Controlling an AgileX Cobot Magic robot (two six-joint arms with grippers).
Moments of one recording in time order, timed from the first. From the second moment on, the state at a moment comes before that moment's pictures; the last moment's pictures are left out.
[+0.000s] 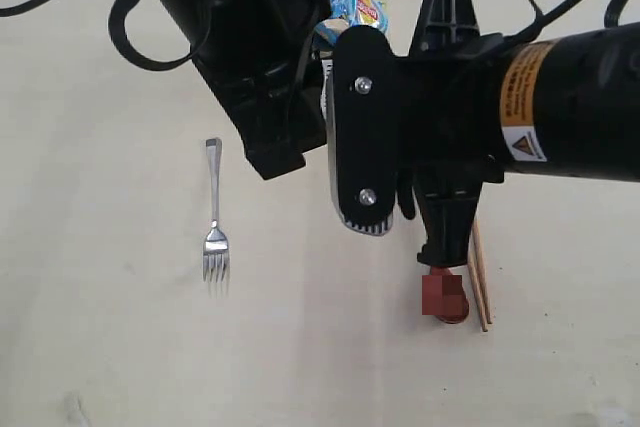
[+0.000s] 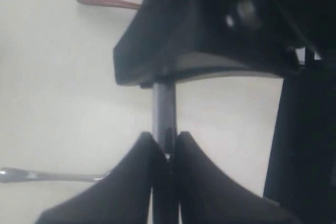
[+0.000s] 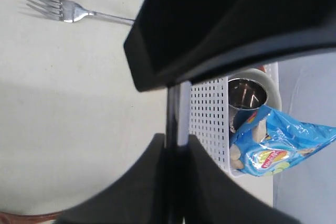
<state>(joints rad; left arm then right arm) -0.71 1.57 -1.48 -0.25 1.24 0.60 0.99 1.17 -0.80 -0.47 0.50 -0.52</state>
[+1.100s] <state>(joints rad) -0.71 1.32 -1.48 0.03 1.13 0.16 0.99 1.32 -0.90 -0.39 0.70 0.54</state>
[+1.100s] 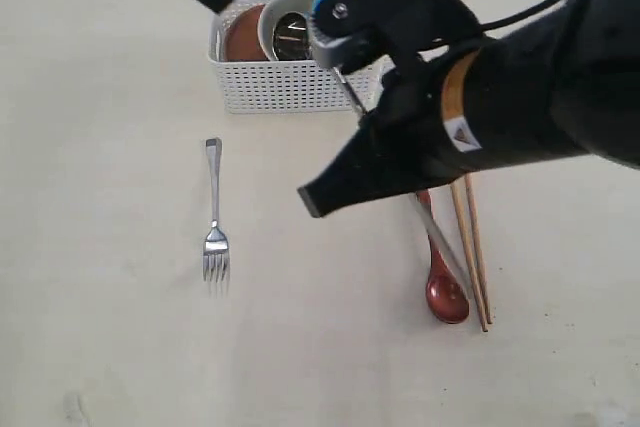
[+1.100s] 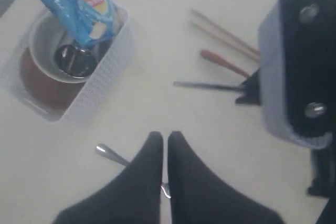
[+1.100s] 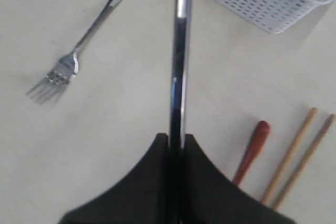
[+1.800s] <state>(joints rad) -0.71 0.74 -1.09 0.30 0.91 -0.09 0.99 2.10 -1.53 0.21 0.64 0.65</state>
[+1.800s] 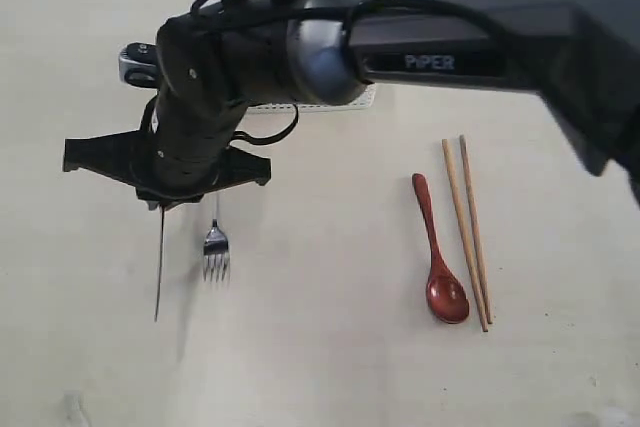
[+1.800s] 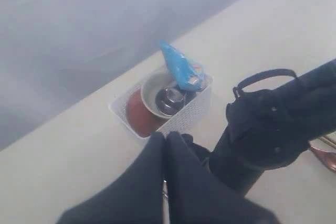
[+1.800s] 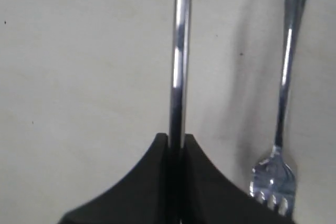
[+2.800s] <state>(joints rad) -0.71 0.74 -1.08 0.31 0.92 -0.10 0.94 2.32 -1.74 -0.15 0.66 1.00</state>
